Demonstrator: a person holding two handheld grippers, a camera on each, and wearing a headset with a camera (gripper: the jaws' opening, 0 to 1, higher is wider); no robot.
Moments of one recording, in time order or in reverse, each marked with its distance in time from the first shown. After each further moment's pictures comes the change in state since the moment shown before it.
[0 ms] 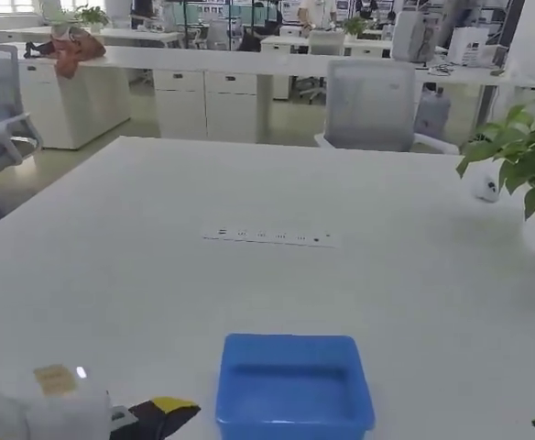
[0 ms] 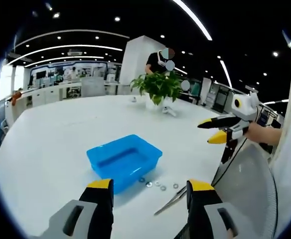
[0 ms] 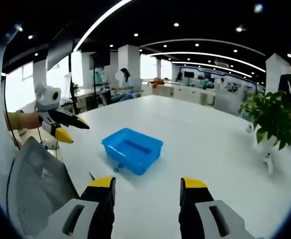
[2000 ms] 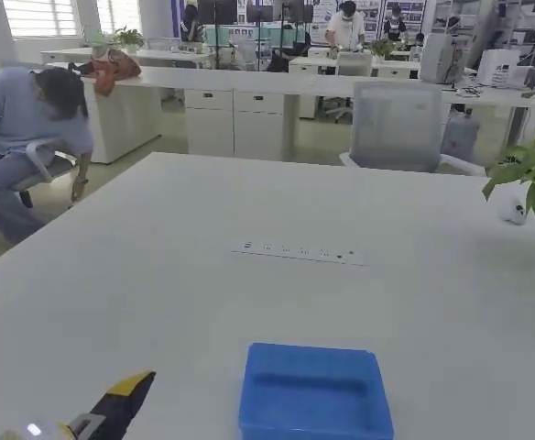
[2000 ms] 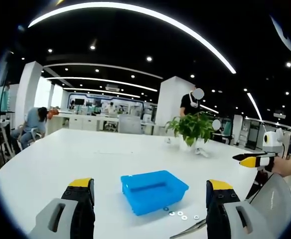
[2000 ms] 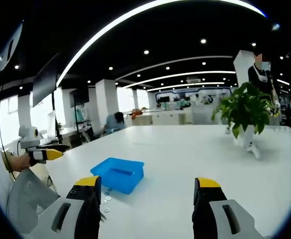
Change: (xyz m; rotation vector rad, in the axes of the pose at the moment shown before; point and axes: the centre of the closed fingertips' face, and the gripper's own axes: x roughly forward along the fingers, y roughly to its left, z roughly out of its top) left arm -0.043 0.025 0.029 -0.065 -0.419 0.359; right arm -0.053 -0.039 0.002 0.207 -0.319 -0.208
